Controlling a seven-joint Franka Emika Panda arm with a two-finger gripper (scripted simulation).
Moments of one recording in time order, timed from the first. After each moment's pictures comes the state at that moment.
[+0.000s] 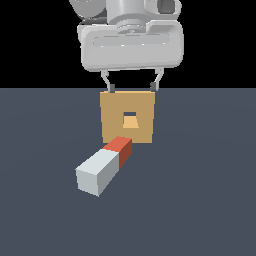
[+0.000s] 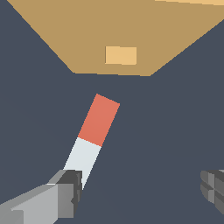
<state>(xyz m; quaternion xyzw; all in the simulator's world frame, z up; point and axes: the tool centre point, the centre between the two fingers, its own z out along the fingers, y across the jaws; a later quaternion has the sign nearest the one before) 0.011 -0.005 0.195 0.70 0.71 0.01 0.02</state>
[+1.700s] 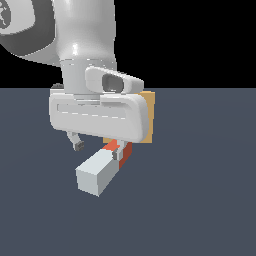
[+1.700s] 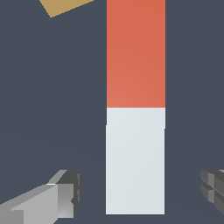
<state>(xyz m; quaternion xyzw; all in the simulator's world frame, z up) -0.063 -0.066 0.074 0.83 0.56 0.00 0.00</state>
